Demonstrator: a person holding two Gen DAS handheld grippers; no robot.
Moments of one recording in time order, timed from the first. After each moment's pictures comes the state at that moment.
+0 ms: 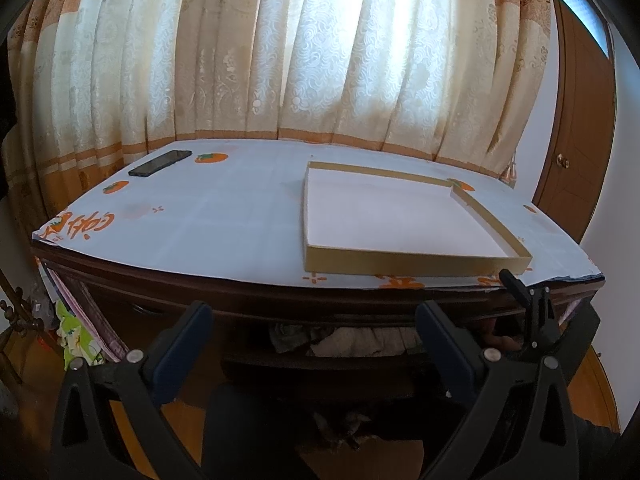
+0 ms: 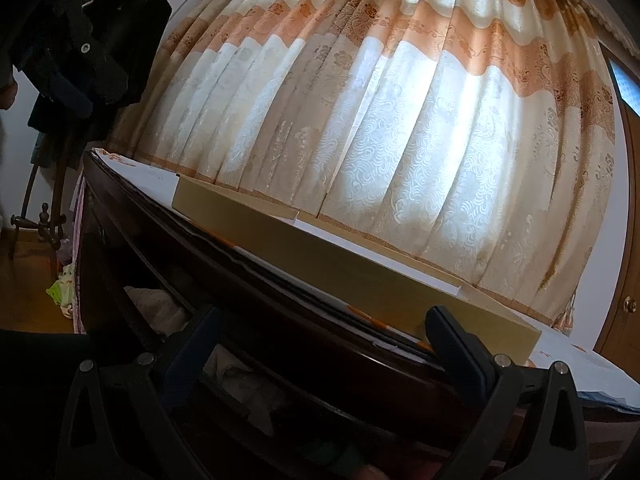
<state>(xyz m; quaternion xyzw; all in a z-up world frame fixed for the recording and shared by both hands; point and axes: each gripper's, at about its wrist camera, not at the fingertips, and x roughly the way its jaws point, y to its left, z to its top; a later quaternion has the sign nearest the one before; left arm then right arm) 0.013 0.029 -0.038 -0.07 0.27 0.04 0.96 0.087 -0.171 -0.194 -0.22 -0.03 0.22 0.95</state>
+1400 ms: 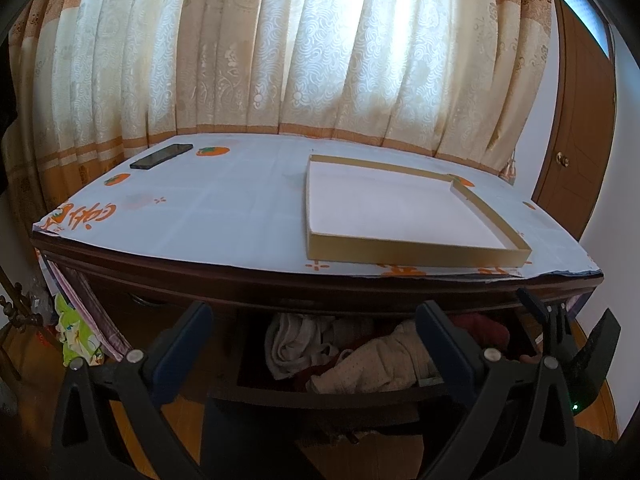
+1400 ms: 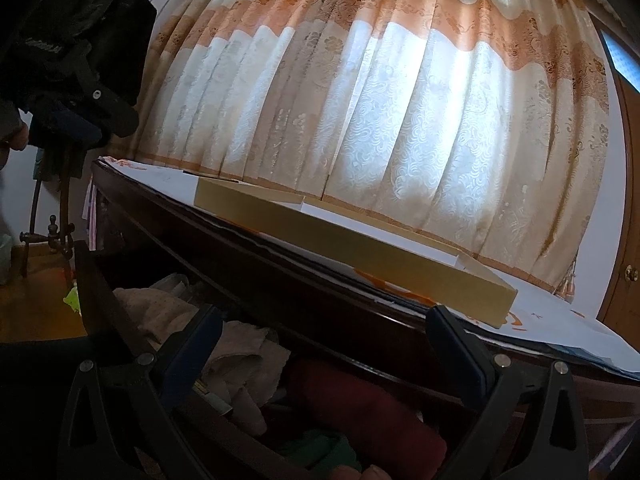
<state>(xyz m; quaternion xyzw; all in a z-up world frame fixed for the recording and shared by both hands) 0.009 0.034 -0.039 -0.08 0.28 0.04 0.96 0.057 -0.183 -0.190 -0.19 0.02 0.22 0.96</state>
